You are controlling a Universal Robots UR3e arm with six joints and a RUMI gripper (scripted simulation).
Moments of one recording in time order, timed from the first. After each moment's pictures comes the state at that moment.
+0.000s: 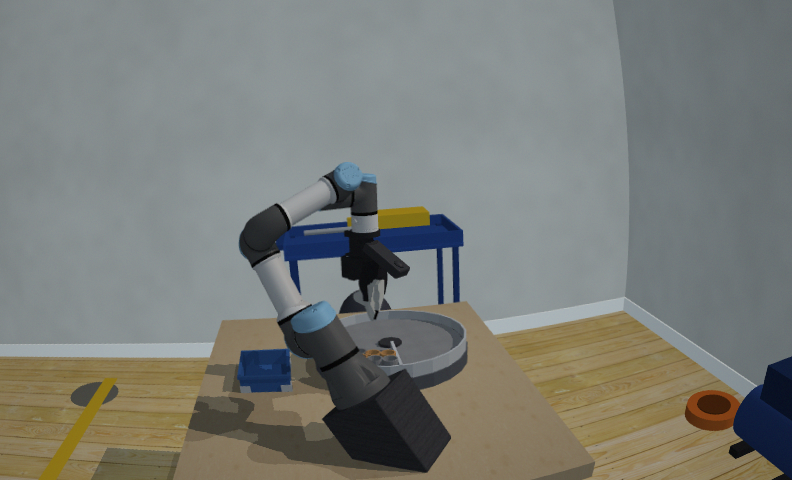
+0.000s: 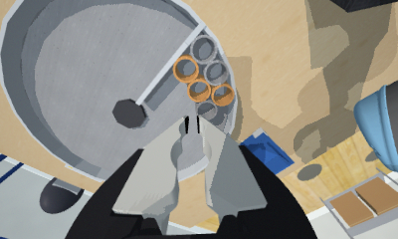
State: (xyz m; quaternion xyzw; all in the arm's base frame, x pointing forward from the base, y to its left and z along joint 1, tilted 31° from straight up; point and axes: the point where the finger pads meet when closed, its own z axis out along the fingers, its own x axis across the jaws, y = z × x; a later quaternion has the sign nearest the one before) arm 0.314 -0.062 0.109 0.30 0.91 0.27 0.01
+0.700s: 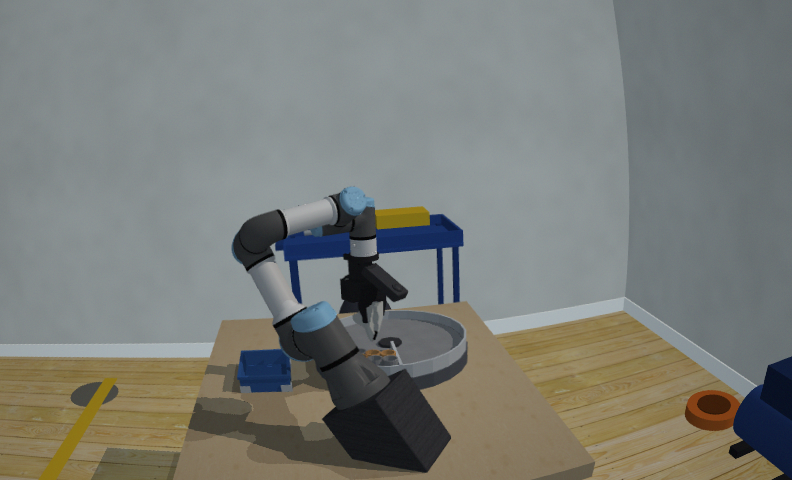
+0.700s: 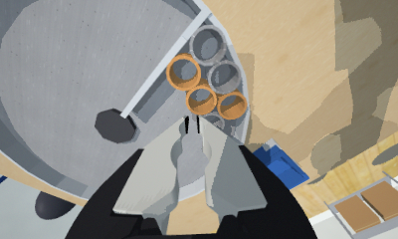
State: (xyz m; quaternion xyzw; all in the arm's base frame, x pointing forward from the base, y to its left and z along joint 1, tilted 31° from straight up) arm 0.329 -0.030 0.063 0.30 0.91 0.27 0.02
